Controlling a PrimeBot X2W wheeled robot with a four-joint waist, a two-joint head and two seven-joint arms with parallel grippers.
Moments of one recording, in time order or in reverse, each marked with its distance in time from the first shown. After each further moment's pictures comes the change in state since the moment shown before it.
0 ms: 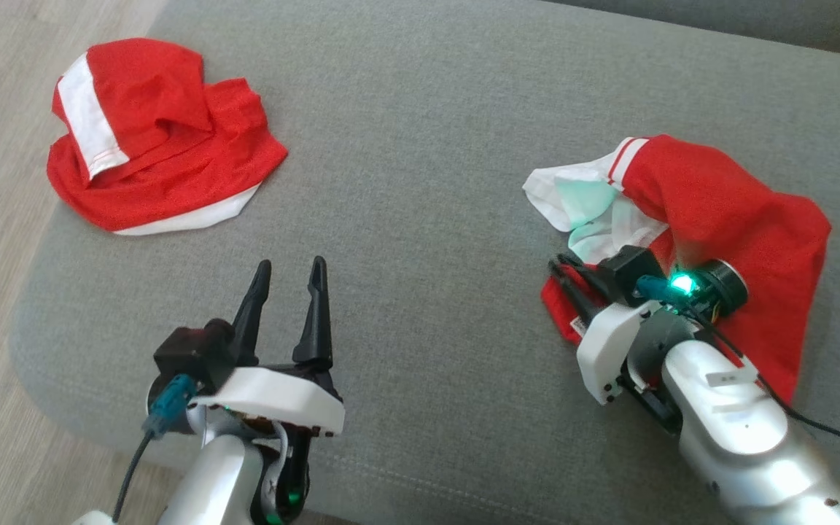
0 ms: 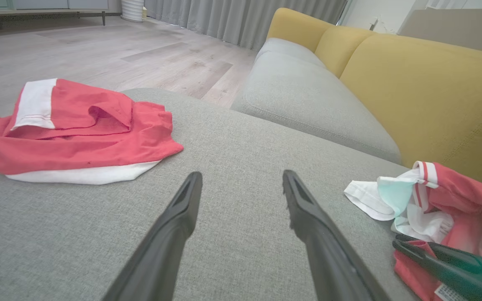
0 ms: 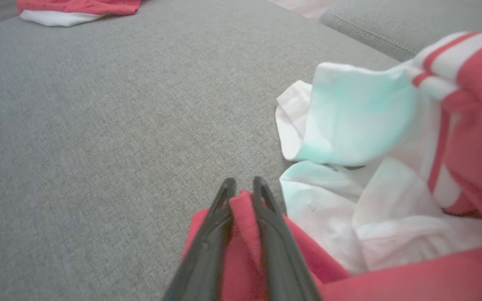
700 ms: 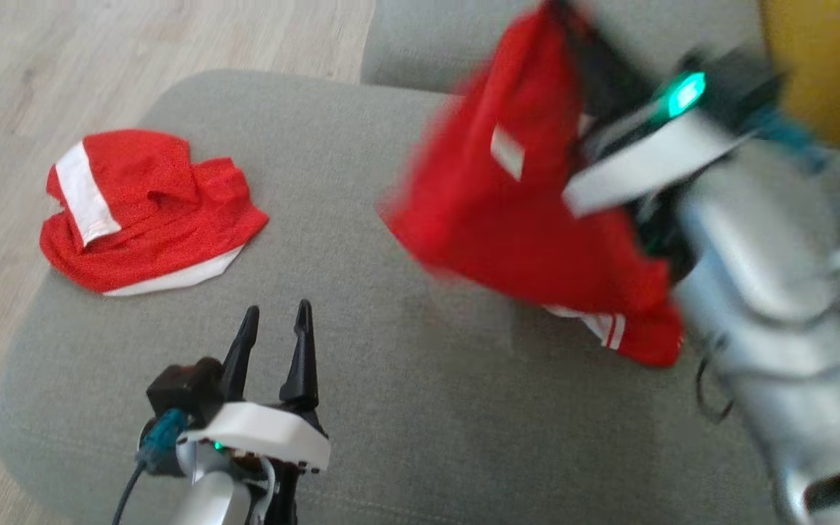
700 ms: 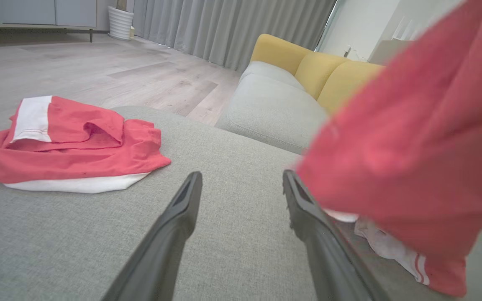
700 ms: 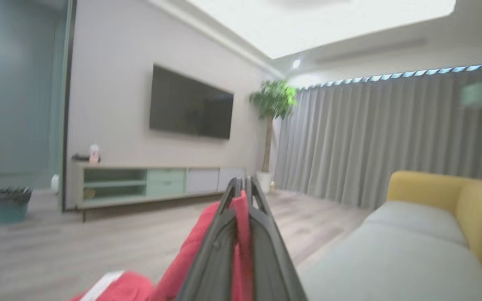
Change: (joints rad) left arm 0.070 0.000 0.038 0.045 -0.003 -0.020 0.000; right arm -0.268 0.068 -0.099 -0.225 0.205 0.000 -0.243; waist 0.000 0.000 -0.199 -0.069
